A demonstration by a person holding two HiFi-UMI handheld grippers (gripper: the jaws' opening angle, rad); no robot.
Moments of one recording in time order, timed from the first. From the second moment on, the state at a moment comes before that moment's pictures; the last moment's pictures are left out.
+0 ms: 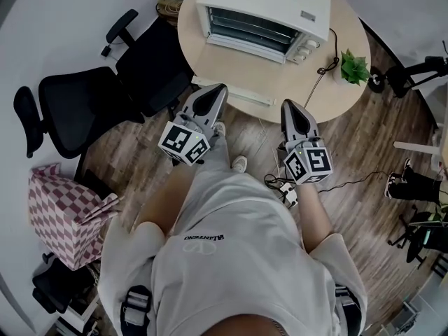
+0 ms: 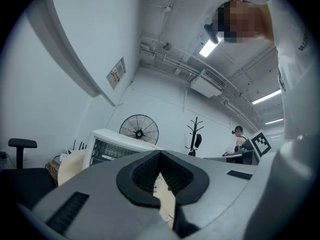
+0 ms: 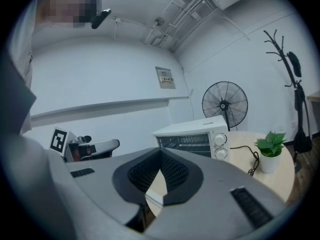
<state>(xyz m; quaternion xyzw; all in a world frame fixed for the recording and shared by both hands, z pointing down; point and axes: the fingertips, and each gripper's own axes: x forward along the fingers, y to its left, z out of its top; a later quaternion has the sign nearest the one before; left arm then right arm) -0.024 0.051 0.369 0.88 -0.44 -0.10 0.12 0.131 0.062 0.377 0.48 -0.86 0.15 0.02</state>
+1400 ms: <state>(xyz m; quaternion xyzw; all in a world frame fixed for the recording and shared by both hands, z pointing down) -0.036 -0.161 0.480 0.86 -0.36 -0.17 0.33 0.064 -0.142 0.462 0.51 -0.79 0.33 -0.09</state>
